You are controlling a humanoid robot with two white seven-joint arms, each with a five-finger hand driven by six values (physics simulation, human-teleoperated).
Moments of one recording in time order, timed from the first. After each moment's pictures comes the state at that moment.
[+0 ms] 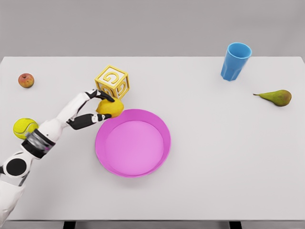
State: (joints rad) left arm -0.11 0.49 -0.28 -1.60 0.00 -0.40 -0.23; right arm 0.05 0.00 -0.30 0.08 0.25 -0.01 0.09
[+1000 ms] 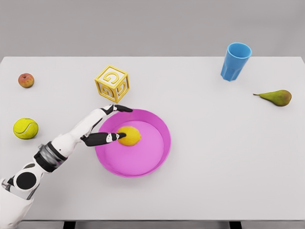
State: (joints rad) left arm -0.06 0.49 -0.36 -1.68 -0.01 -0.43 -0.23; right arm 0.05 0.00 -0.30 0.08 0.25 -0.01 0.09
